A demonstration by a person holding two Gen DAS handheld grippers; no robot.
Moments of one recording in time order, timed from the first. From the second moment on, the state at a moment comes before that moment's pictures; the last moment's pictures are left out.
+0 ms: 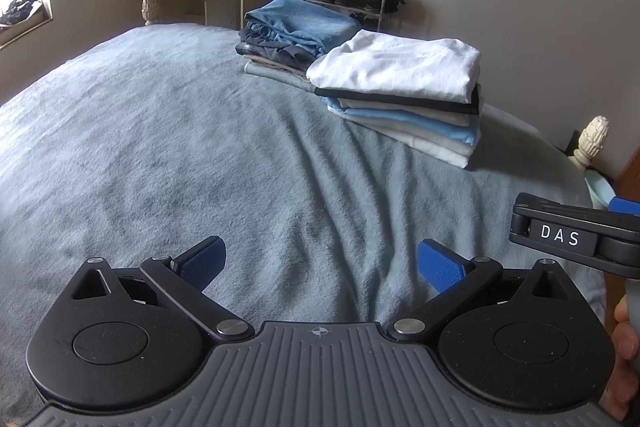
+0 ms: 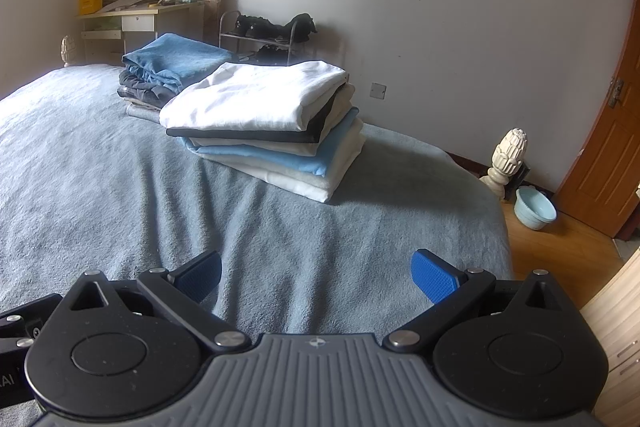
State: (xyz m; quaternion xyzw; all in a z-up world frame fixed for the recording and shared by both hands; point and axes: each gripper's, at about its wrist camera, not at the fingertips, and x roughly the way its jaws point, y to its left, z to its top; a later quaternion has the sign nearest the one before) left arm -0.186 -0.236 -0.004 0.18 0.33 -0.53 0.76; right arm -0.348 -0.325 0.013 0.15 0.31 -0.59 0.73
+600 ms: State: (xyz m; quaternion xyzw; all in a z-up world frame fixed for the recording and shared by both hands) left arm -0.187 -0.236 -0.004 0.18 0.33 -0.53 0.76; right arm -0.347 -0.323 0.014 0.15 0.31 -0.59 0.73
